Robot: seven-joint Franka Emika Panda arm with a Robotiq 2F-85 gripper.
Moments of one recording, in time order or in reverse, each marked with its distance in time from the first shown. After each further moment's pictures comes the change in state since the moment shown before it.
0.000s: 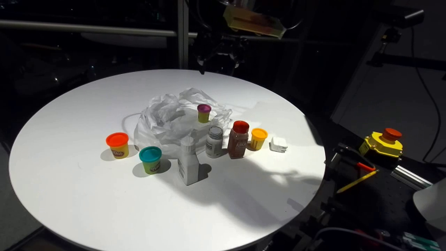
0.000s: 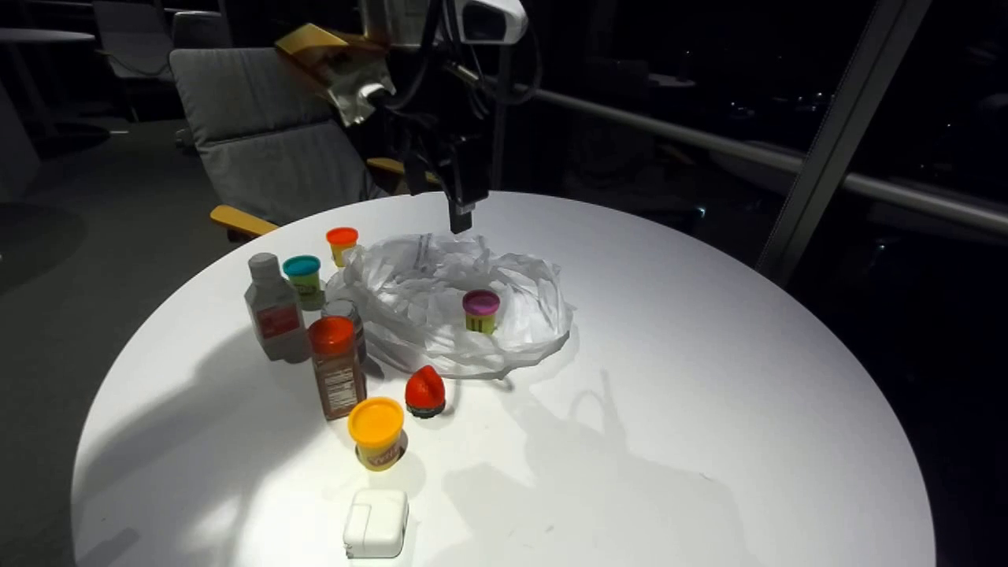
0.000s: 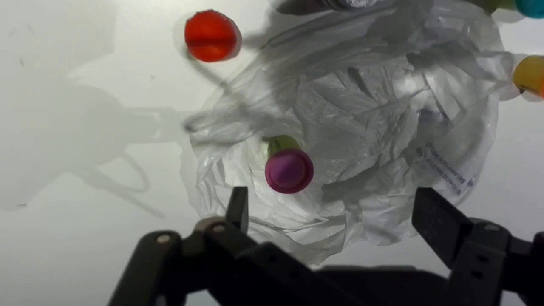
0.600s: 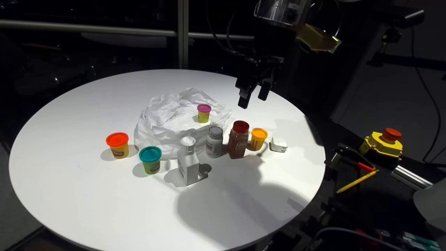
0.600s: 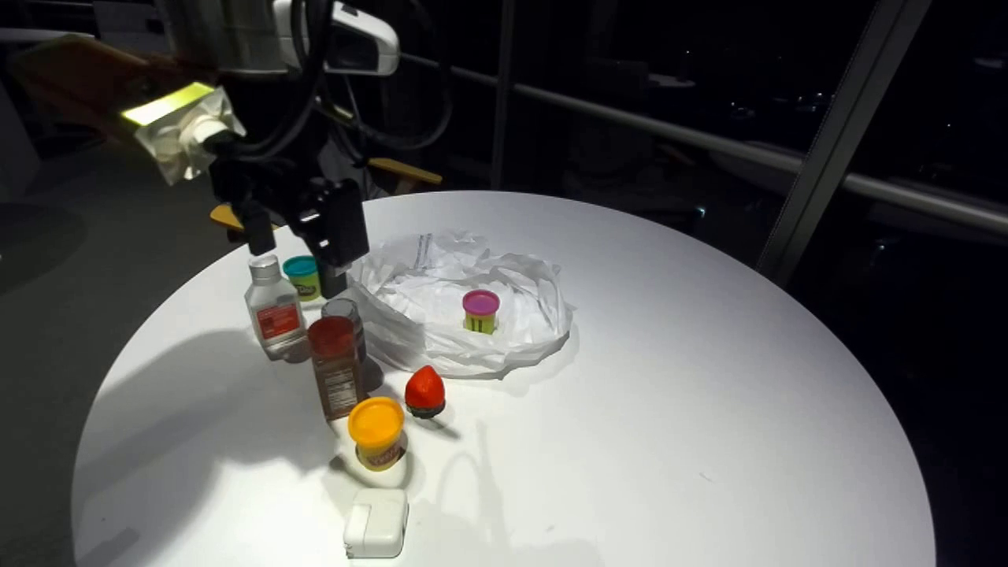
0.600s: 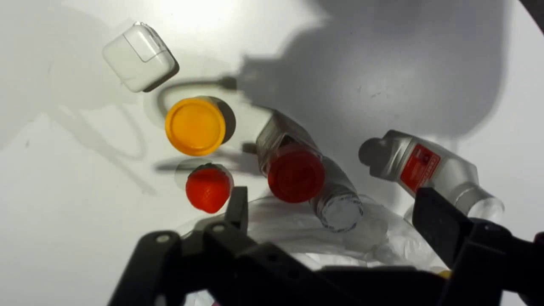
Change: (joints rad) arm -0.026 -0.245 0.133 -0.365 0.104 -0.002 -0.374
